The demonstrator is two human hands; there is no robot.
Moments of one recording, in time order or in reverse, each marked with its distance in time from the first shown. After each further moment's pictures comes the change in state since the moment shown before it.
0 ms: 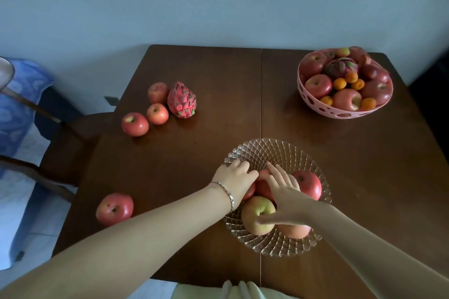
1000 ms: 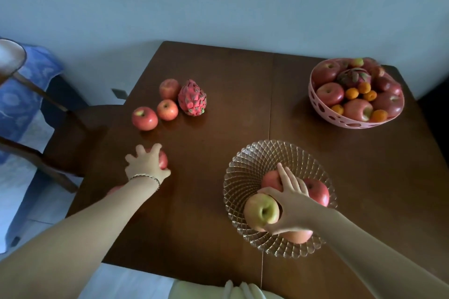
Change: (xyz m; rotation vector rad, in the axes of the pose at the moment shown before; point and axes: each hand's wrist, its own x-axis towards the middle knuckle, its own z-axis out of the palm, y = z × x) left_hand -0.055 -0.149 0.056 -0.451 0.095 -0.990; right_hand -0.001 -0.008 -0.006 -0.171 -0.073 0.021
